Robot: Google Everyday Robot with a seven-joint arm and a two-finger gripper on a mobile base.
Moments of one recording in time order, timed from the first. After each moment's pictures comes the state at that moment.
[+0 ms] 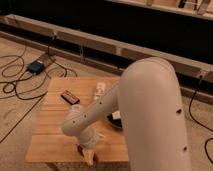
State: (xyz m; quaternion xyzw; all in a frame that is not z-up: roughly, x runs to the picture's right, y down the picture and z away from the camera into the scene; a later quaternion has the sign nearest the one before) arm -0.044 0.324 0.737 -0.37 0.25 0.17 0.88
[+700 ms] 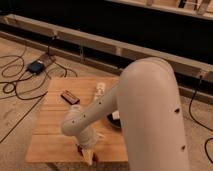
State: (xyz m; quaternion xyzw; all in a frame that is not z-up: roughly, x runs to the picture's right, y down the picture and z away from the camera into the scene) arm -0.049 0.325 0.739 -0.37 0.25 0.17 0.88
